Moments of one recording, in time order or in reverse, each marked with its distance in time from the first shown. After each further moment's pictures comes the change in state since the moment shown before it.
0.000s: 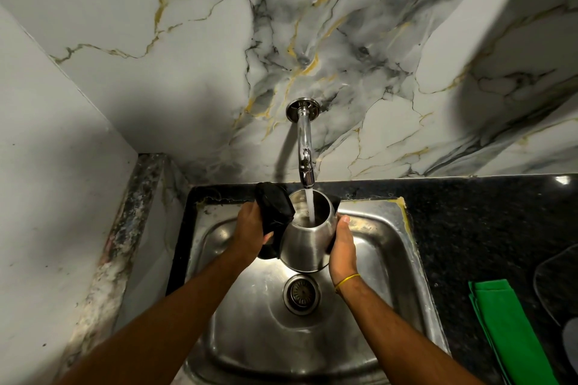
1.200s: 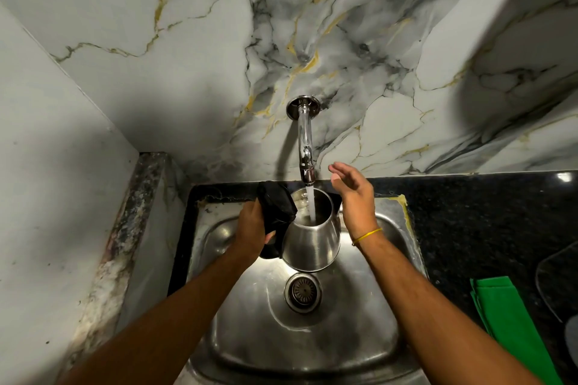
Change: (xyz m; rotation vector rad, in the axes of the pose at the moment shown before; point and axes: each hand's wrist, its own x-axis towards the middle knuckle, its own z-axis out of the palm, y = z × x) left_hand 0.003 -0.001 0.002 -0.078 -0.025 -0.070; right_hand 0.016 -0.102 0.010 -0.132 -0.186 -0.406
